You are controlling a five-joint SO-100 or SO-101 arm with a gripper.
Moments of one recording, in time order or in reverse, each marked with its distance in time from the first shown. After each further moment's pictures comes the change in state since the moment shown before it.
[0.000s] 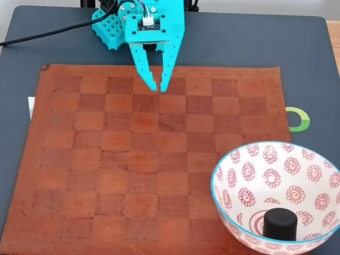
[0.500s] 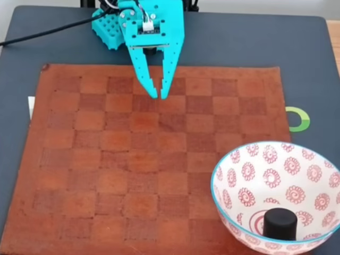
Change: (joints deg) arm -0.1 7.2 5.4 0.4 -0.3
